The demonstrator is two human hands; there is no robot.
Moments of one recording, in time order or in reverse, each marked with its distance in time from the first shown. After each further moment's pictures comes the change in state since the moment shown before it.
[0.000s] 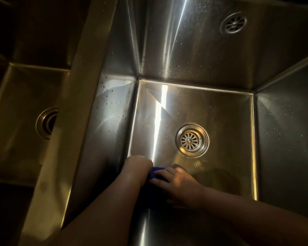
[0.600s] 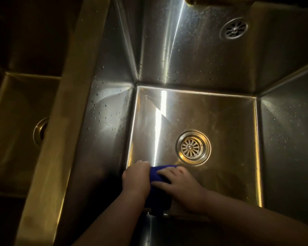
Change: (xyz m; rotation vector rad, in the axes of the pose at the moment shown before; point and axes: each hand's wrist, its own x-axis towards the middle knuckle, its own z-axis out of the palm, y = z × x) left_hand -0.005 0.009 -0.010 -0.395 0.189 -0.307; right_hand 0.010 0.014 -0.008 -0.033 0.060 0.096
